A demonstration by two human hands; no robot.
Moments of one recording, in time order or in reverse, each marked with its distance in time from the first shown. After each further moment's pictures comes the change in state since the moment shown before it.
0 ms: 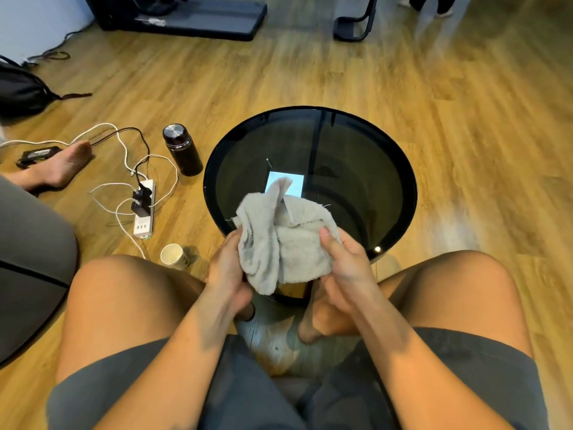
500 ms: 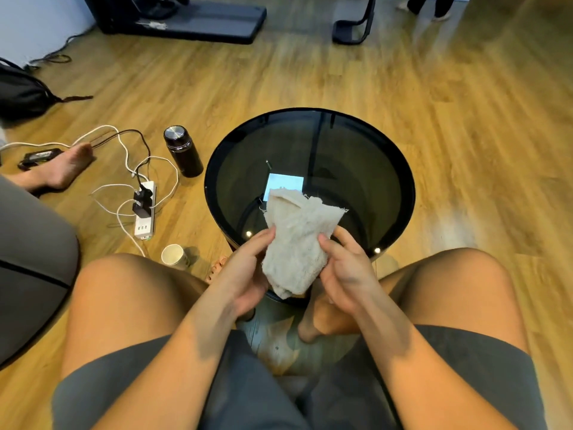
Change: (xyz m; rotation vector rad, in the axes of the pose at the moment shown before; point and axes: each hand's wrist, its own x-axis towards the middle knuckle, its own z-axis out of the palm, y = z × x) left_hand -0.017 -0.001 0.009 0.147 -0.249 -0.124; right_hand -0.002 -0.002 0.003 0.076 0.135 0.077
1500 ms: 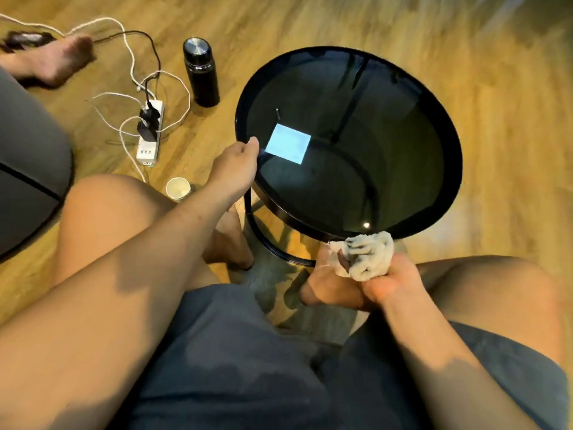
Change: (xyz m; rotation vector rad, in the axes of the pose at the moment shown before) left_hand 0.043 0.064 -0.059 0.898 0.605 0.201; right_hand -0.004 0.019 -0.016 0.032 0.295 0.274
